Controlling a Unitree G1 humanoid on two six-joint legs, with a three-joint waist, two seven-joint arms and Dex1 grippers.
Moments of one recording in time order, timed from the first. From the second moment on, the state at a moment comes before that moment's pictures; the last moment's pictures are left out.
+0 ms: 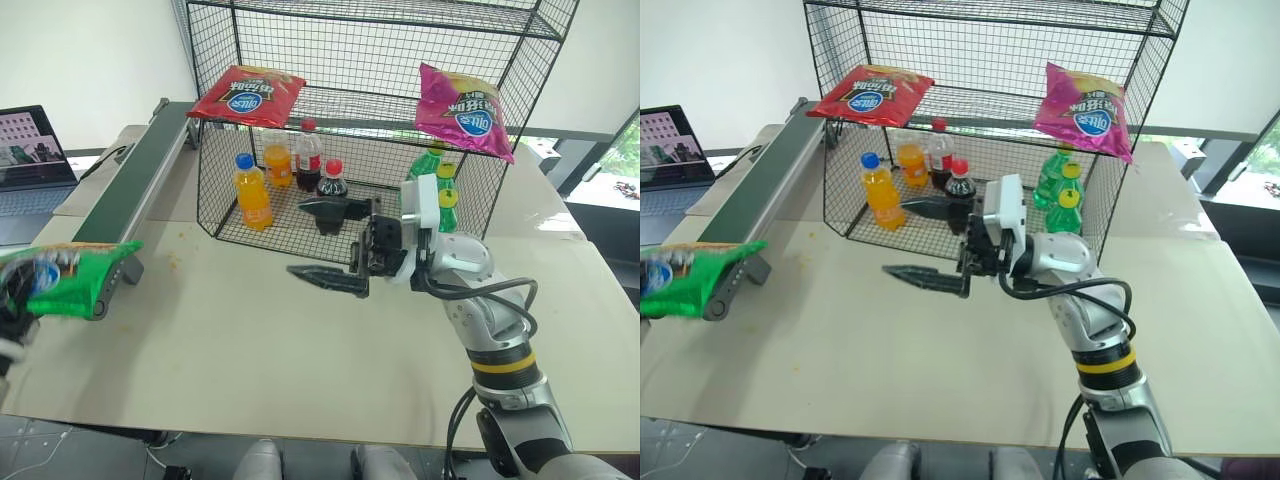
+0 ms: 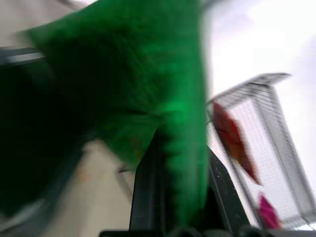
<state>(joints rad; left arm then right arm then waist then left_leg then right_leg) 0.03 0.68 0.90 -0.21 -1.91 0.71 0.07 -0.60 -0.32 0.09 -0.24 0.53 0.29 0.93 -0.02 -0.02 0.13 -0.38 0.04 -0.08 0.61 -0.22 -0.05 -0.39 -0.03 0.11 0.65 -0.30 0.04</state>
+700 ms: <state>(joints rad) -1.01 0.35 0.26 0.17 -1.90 0.87 0.09 -0.40 -0.33 -0.07 -0.65 0.31 0.38 0.34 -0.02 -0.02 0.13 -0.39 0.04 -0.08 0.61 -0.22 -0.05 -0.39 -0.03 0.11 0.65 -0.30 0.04</state>
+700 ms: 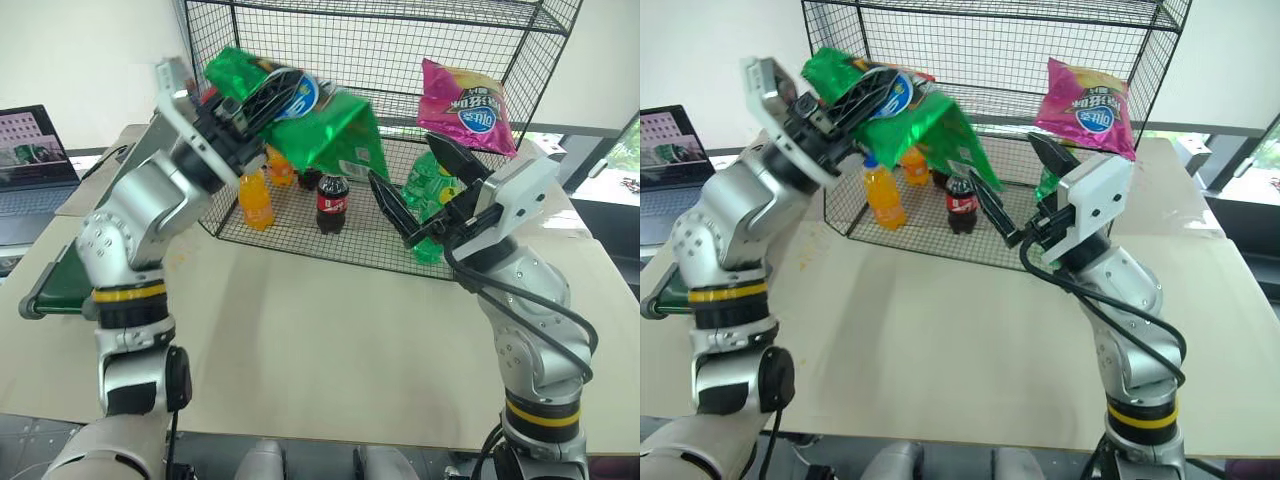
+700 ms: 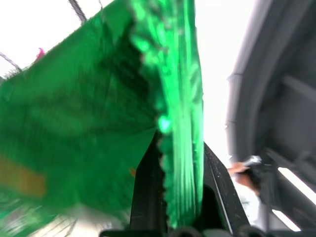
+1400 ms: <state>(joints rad) -1.09 0.10 0.34 0.67 -1.30 0.79 -0.20 -0.35 -0.31 -0.05 -0.77 0.28 0.46 0.21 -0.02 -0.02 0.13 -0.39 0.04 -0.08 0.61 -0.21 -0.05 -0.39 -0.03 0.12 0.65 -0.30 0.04</state>
